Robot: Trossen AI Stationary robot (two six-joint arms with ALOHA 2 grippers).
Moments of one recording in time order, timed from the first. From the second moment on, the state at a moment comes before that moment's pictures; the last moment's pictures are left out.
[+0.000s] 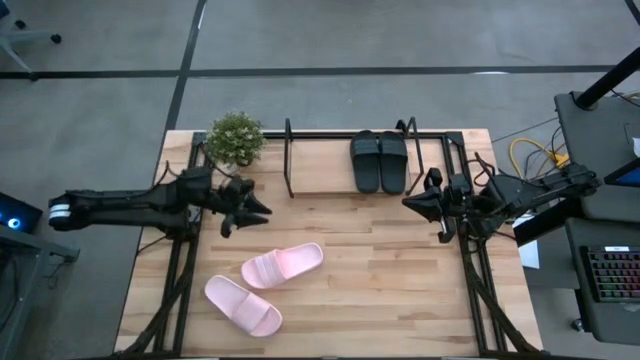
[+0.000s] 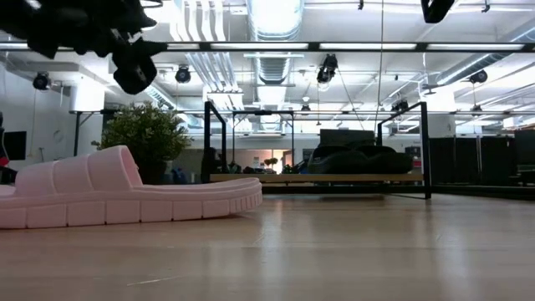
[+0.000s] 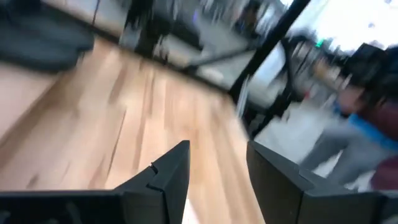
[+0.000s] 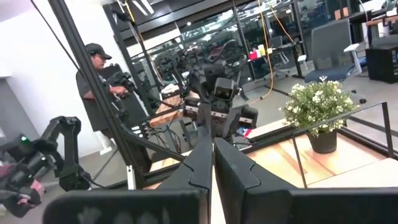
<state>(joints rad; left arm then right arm) 0.19 0.67 0.41 0.06 0.44 -0.43 0.32 0.60 0.56 0.15 0.34 0.31</state>
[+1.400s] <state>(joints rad) -0.43 1.23 0.93 -0.83 0.02 -0.02 0.32 0.60 0.56 0.13 0.37 0.33</state>
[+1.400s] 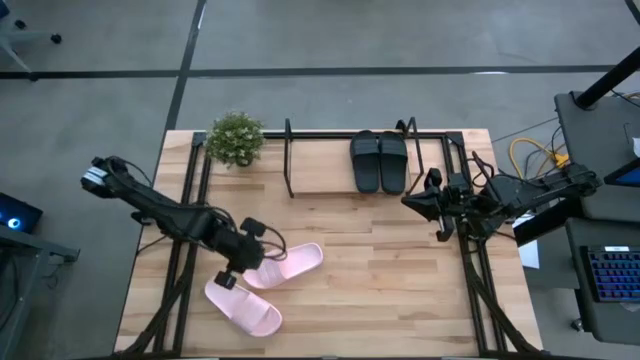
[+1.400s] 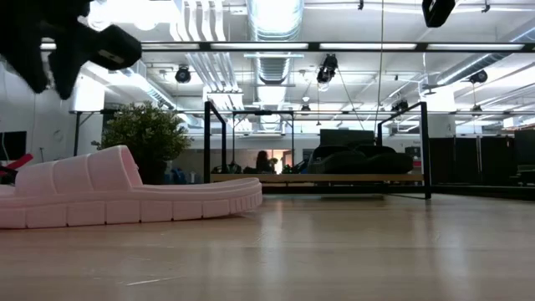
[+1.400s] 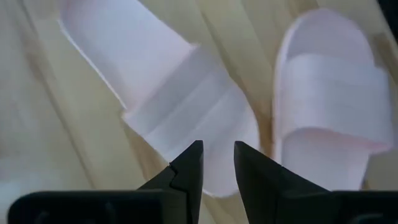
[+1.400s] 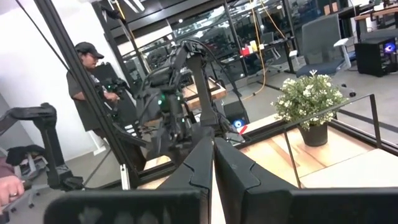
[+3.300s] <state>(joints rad) -0.58 1.01 0.51 -0.36 -0.18 -1.75 0.32 0.60 0.56 0.11 0.37 0.28</state>
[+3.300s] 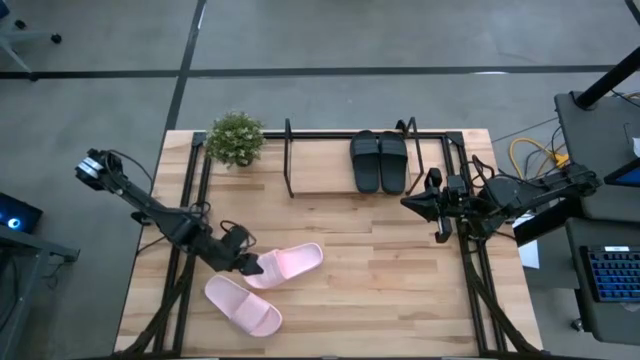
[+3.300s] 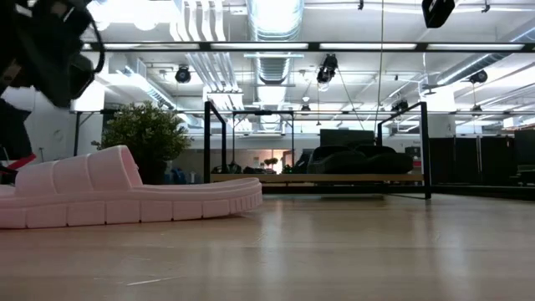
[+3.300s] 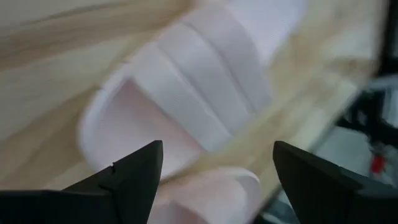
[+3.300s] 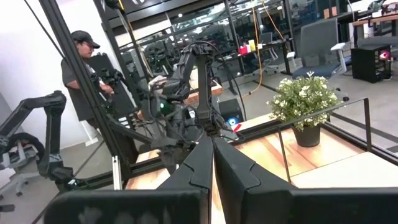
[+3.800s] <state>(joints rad) -0.59 1.17 0.51 -0.26 -0.25 -1.84 0.32 0.60 0.56 0.11 0.37 0.28</state>
